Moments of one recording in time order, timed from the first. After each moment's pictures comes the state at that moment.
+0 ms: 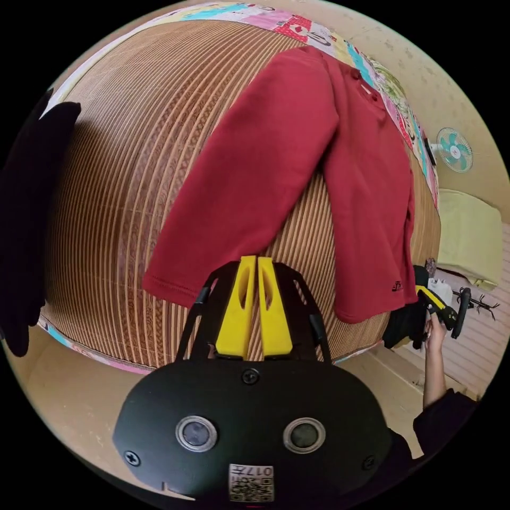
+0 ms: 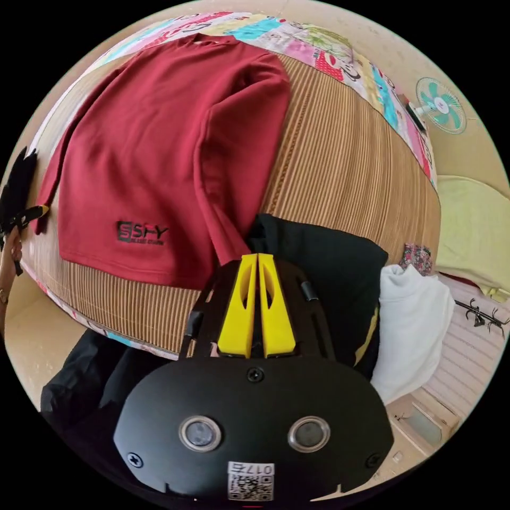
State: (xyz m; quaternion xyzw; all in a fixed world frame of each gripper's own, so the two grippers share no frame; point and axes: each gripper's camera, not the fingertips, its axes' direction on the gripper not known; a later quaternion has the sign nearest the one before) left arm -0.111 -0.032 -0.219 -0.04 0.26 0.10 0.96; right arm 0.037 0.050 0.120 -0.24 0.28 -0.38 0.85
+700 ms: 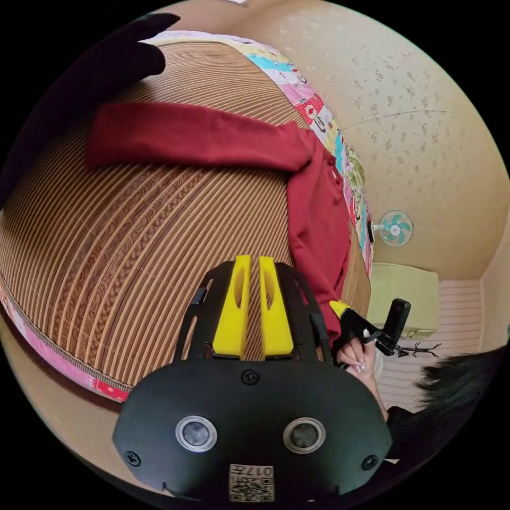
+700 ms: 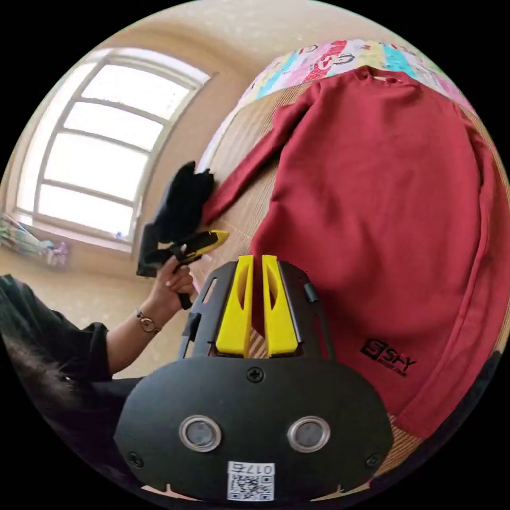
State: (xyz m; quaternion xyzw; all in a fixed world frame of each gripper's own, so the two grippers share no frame) left arm -0.204 0.012 -0.194 0.08 0.51 -0.04 0.86; right arm -0.016 0.075 0.168 -0.31 -0.36 -0.25 0.84
